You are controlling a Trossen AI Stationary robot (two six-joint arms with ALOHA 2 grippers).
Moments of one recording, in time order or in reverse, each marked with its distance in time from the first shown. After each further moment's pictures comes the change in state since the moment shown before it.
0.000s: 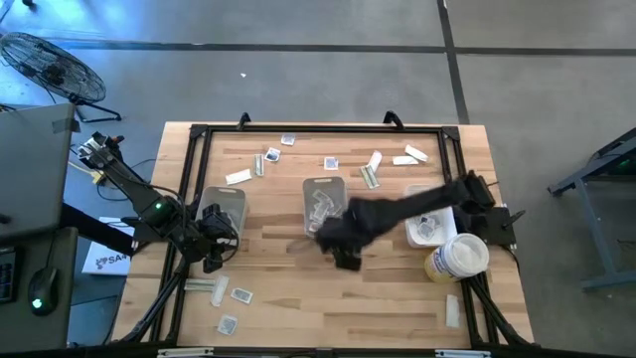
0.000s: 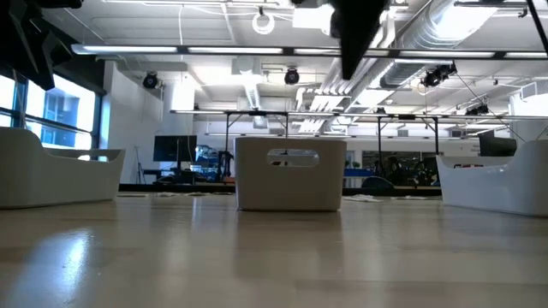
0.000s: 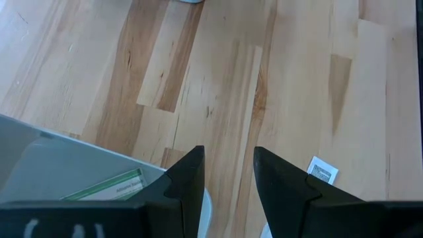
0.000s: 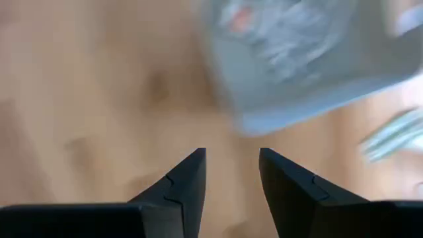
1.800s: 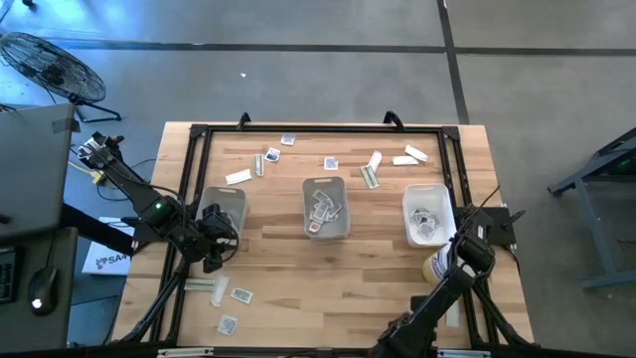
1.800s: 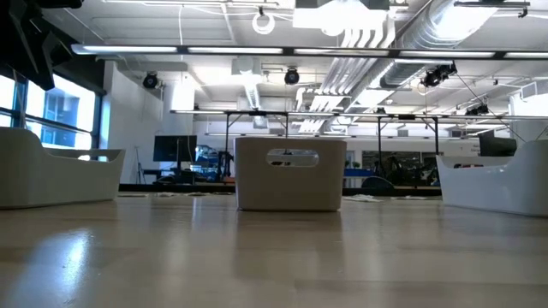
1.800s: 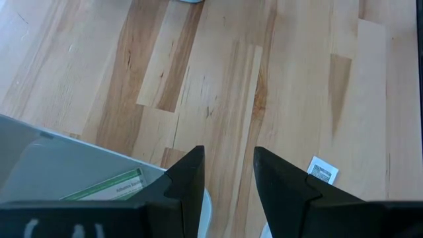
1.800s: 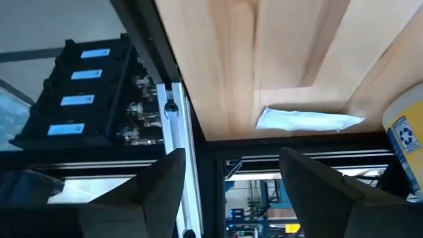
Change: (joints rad) left arm 0.000 0.000 0.000 -0.001 0.000 0.000; right arm 0.592 0.321 -0.013 -0.231 -0.741 0.356
